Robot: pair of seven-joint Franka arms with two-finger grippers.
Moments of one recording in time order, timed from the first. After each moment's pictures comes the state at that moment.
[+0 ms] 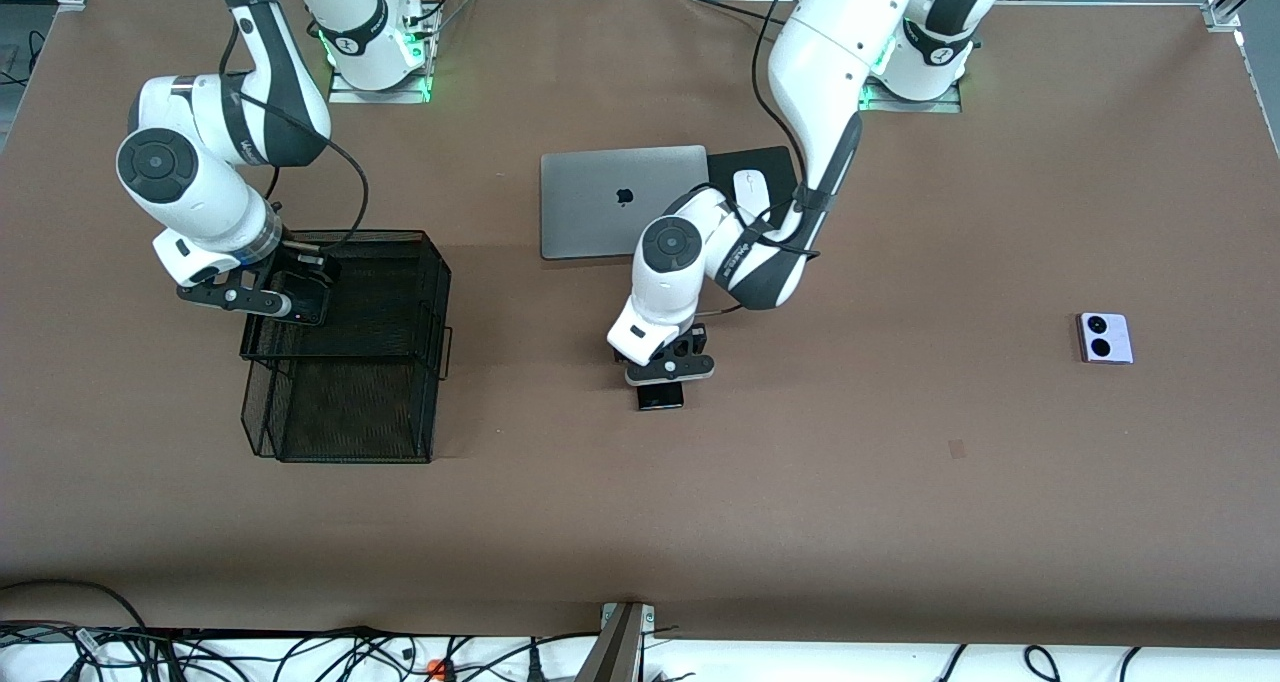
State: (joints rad) left arm -0.77 0.96 0.09 -1.30 -0.04 2.38 -0.86; right arm 0.59 0.12 -0.49 -2.21 -0.11 2.24 0.29
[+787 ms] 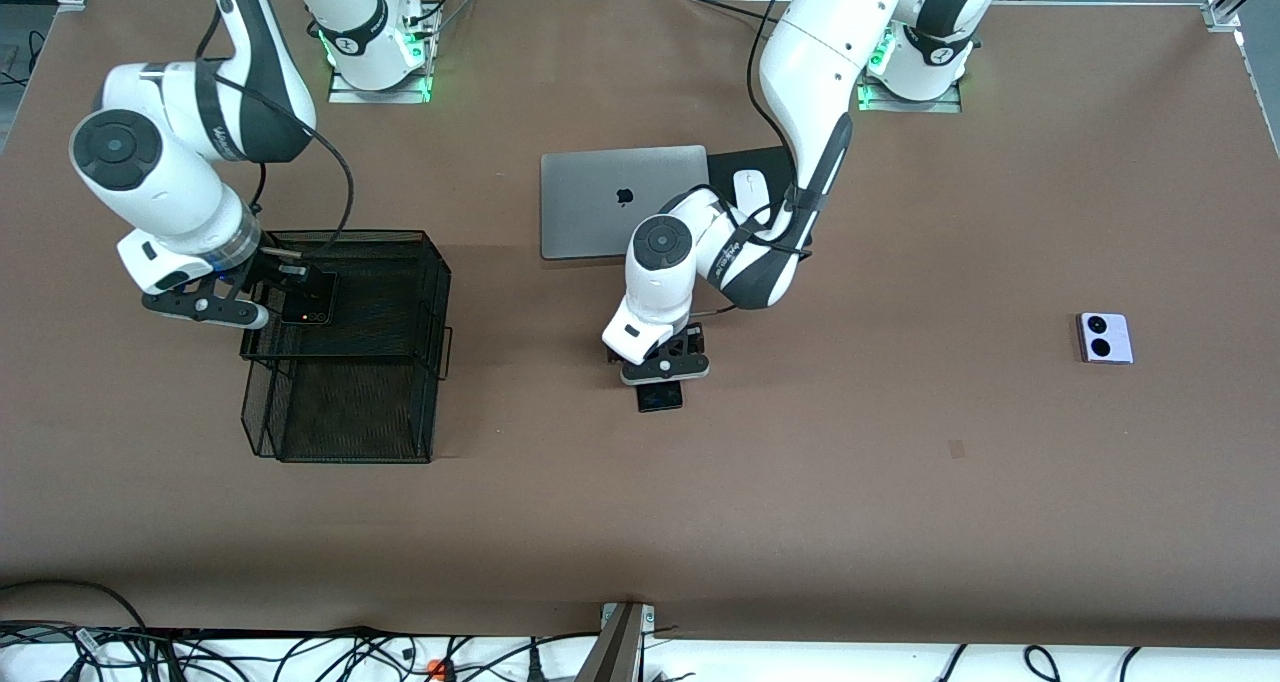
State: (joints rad) left arm -0.78 0.96 0.12 -1.27 -0.03 2.37 -0.87; right arm 0.60 0.12 -0.49 -2.01 -0.08 2.10 0.29
